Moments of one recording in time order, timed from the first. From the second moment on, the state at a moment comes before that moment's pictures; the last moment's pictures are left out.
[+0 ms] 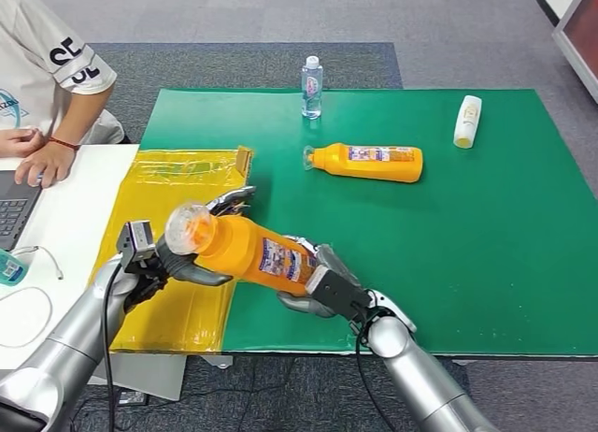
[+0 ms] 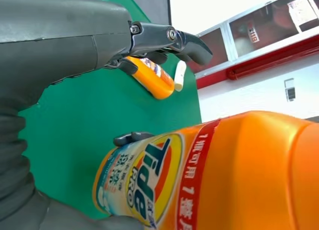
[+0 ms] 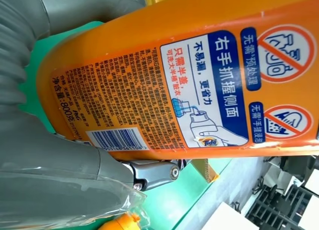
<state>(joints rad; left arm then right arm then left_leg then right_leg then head) -0.49 0.18 -0.40 -1.11 0.01 -0.70 -0.70 -0.37 0.09 0.57 -1.10 0.36 0.11 -0.46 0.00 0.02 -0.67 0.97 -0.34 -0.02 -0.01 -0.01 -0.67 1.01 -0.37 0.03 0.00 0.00</state>
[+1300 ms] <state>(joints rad) -0.47 0.08 -0.35 -1.13 0.14 -0.94 -0.70 -0.41 0.16 0.61 -1.03 0.52 0.01 -0.42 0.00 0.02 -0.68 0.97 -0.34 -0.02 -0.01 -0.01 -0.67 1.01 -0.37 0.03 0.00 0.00</state>
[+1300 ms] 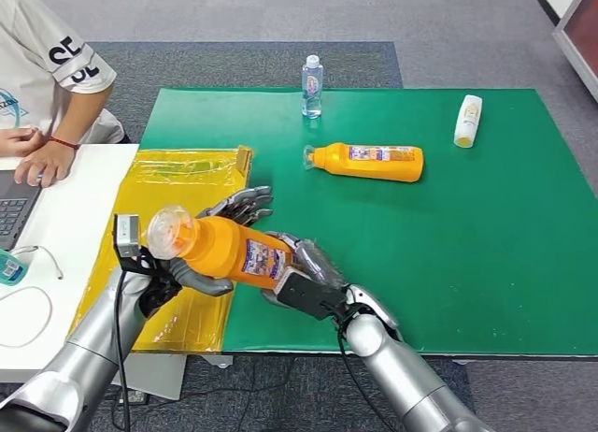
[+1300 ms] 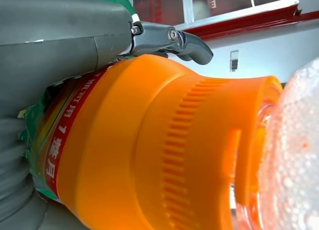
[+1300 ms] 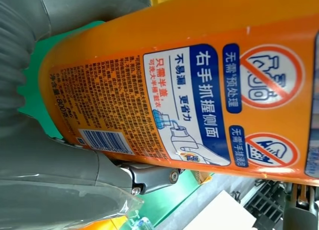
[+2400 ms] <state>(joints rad) -0.42 0.07 -0.34 -1.16 0.07 -0.84 -0.70 -0.38 0.15 0.59 -1.03 0.46 0.01 -0.42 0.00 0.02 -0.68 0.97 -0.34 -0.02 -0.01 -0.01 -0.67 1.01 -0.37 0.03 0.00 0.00</state>
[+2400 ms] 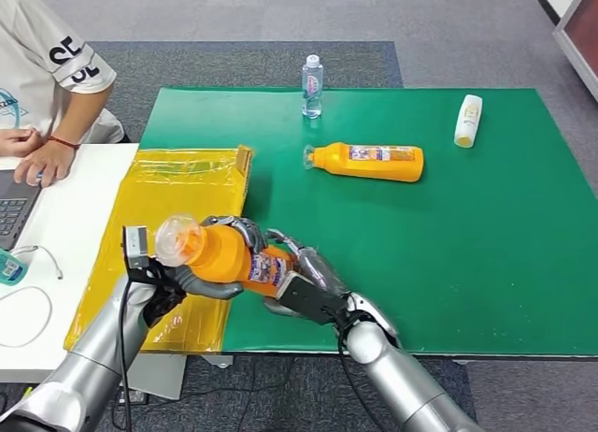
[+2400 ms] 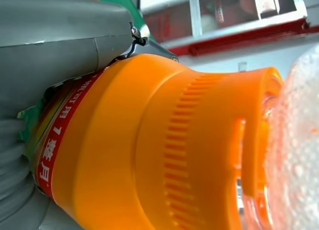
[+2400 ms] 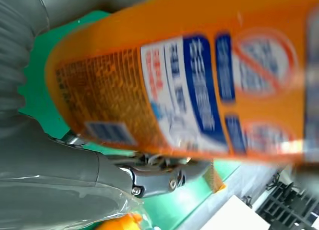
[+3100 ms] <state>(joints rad) -0.31 0.16 -0.39 -1.50 -0.10 -0.60 -0.70 -0.35 0.12 0.35 -1.07 0.28 0.10 -0.46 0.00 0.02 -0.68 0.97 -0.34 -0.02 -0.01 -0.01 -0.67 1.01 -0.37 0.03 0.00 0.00</state>
